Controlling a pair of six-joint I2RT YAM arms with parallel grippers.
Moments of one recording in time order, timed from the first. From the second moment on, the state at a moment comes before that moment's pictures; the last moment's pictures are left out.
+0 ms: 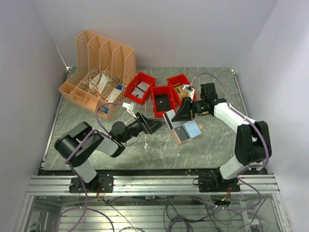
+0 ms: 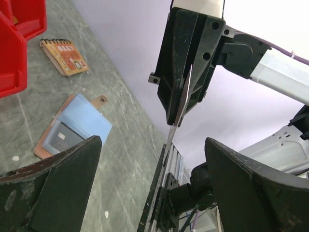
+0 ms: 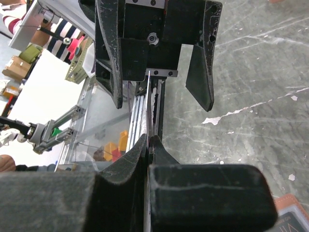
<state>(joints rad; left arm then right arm) -0.73 1.65 0.36 1.48 0.29 -1.00 0.22 1.60 1.04 -0.34 -1.49 -0.18</state>
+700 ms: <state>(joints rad) -0.69 1.63 0.47 1.44 0.45 -0.98 0.29 1.67 1.16 -0.68 -1.40 -0.49</state>
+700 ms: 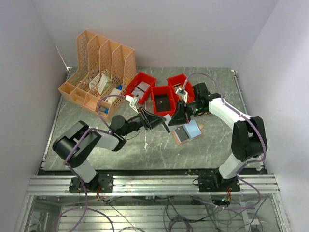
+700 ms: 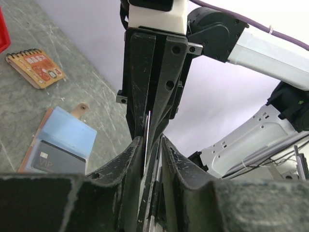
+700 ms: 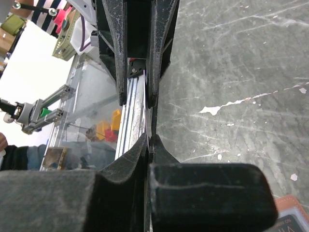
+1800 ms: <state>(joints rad) -0.64 1.56 0.56 1.08 0.71 -0.84 0.31 1.69 1.21 -0.86 -1.36 -0.68</state>
